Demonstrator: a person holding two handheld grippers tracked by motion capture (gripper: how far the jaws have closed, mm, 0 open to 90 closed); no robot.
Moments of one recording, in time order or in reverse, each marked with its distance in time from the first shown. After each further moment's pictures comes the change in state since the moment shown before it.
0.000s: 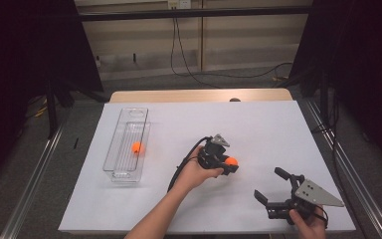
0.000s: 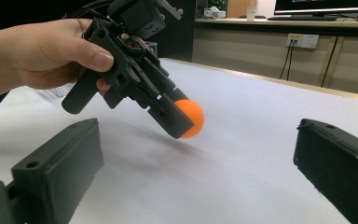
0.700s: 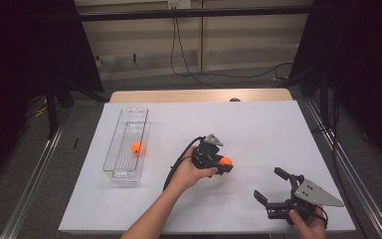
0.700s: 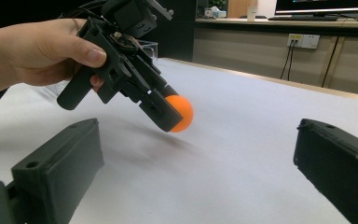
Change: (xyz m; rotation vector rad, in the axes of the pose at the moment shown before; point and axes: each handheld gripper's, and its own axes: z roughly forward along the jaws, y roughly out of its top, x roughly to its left) left arm 0.009 -0.008 -0.012 0.006 0.002 -0.019; right arm 0.000 0.000 0.000 0.001 0.003 -0.004
